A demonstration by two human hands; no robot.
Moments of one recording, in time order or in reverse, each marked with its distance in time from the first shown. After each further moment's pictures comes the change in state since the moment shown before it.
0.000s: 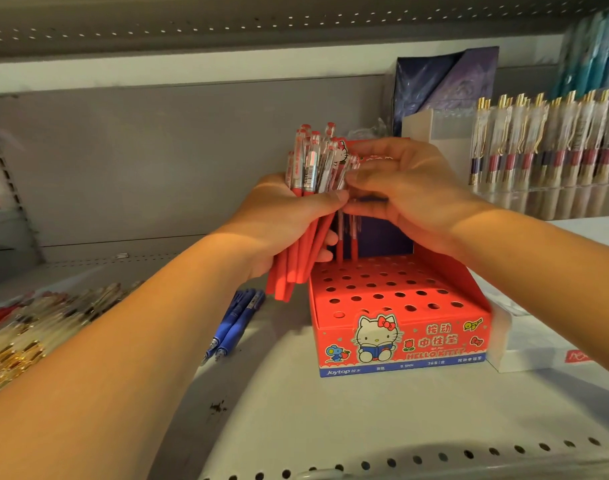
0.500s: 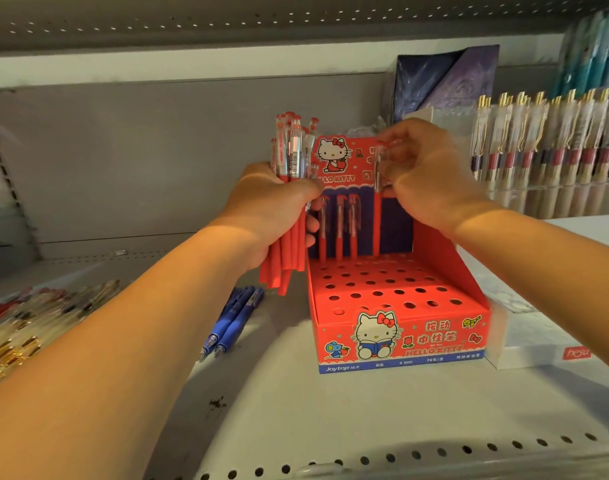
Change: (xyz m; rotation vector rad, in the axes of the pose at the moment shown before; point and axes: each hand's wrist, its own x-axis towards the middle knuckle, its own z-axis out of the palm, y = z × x) left_hand 0.003 0.003 -0.005 0.036 0.176 0.027; right_hand 0.019 0.008 -0.025 -0.648 0.241 -0.241
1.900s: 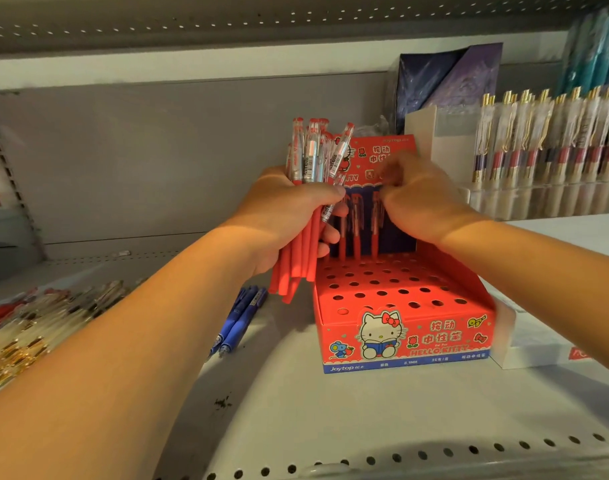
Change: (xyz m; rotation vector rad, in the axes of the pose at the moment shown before) left_hand -0.005 0.000 0.003 -0.055 -0.161 -0.039; right_hand -0.009 0.007 0.011 -0.315 -0.056 0.077
